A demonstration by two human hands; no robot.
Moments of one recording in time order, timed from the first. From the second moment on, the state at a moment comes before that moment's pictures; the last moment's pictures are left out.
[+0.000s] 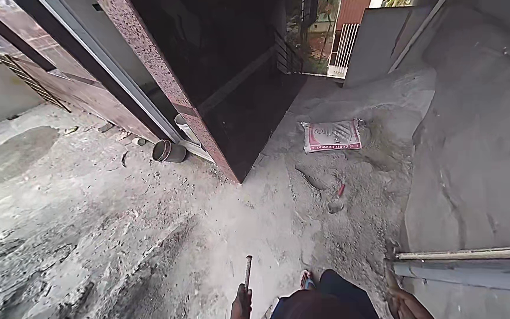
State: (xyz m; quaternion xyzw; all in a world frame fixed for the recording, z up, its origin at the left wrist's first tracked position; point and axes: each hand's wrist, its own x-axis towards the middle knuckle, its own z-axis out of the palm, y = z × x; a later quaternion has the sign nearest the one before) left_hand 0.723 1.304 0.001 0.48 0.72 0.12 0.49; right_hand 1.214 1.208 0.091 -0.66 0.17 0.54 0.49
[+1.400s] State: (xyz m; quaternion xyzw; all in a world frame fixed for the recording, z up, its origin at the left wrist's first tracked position) left_hand 0.998 2.170 -0.233 0.59 0.66 -0.12 0.45; right_hand 1.189 2.454 -0.380 -0.70 -0.06 0.72 0.03
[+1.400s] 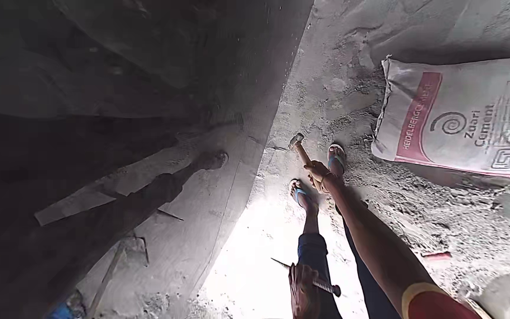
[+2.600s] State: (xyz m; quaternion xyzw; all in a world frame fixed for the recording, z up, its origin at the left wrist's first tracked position) left_hand 1.019 2.190 -0.274 0.55 0.63 -0.24 0.50; right_hand 1.156 2.513 -0.525 -0.73 -0.15 0.66 0.04
